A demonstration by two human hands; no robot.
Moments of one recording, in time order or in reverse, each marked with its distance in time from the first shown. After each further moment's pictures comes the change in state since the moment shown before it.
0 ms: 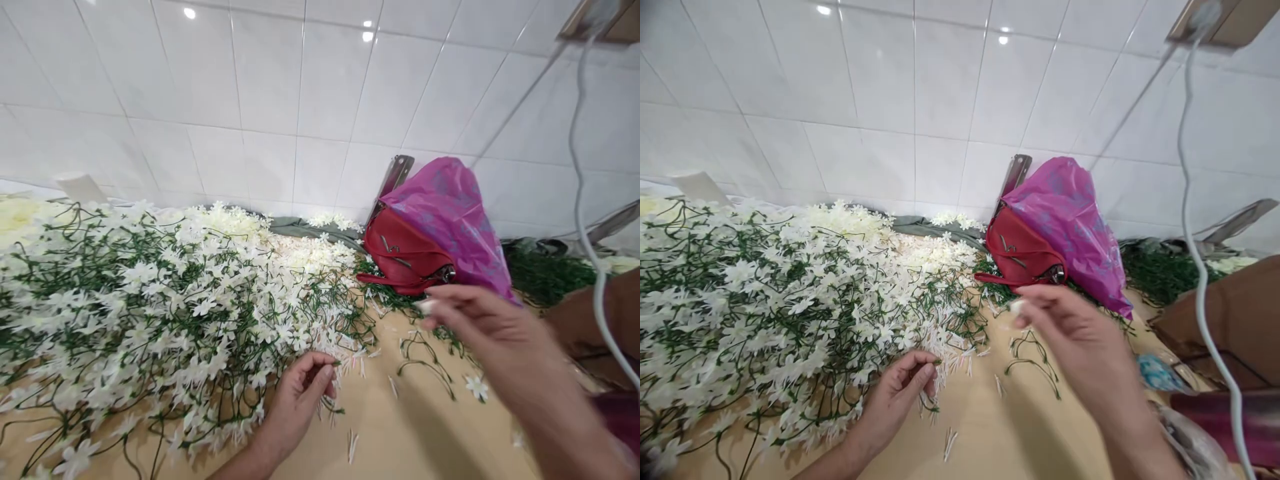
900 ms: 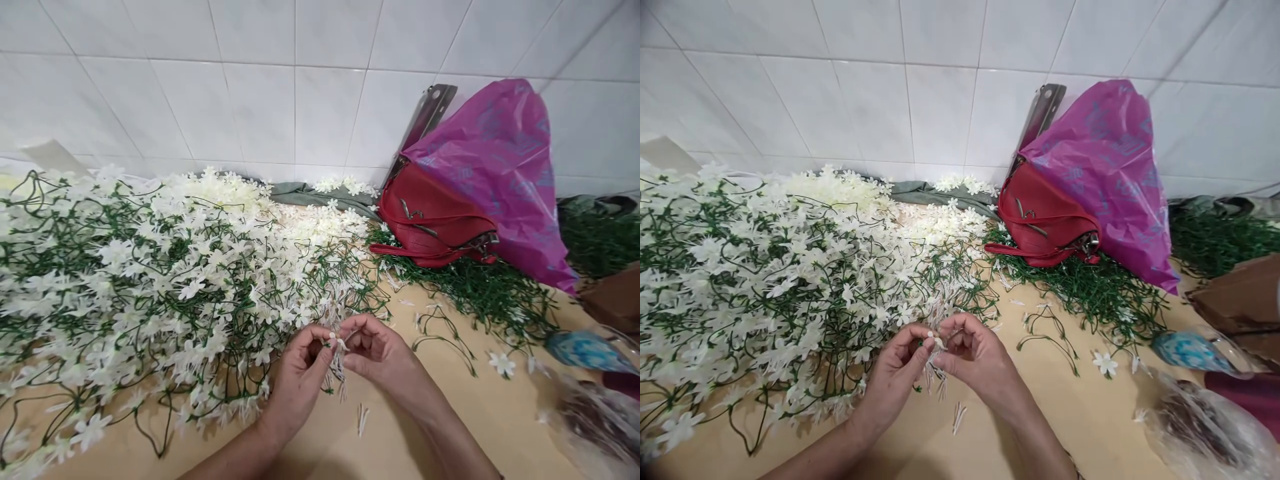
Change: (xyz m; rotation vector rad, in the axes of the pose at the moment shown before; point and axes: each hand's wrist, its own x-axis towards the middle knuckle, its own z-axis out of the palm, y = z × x) left_hand -0.002 0.003 -0.001 0.055 0.125 -0.040; right_hand -0.066 0.041 0.117 0.581 -0.590 0.473
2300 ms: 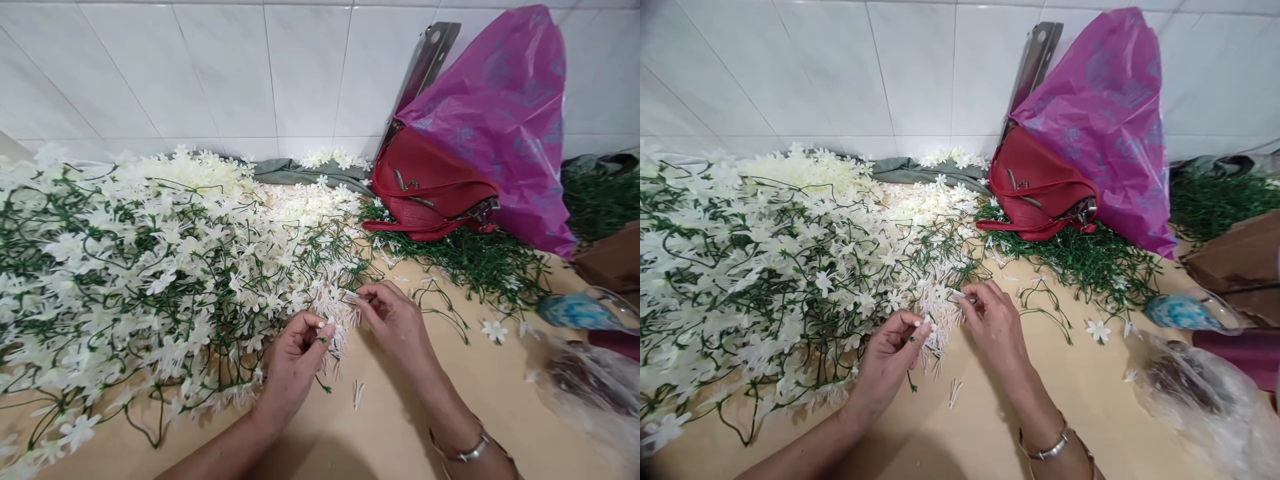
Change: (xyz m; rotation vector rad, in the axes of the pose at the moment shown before) left_hand -0.002 0.008 0.006 0.054 0.039 -0.082; right_hand 0.009 0.009 -0.026 -0.809 0.409 -0.278
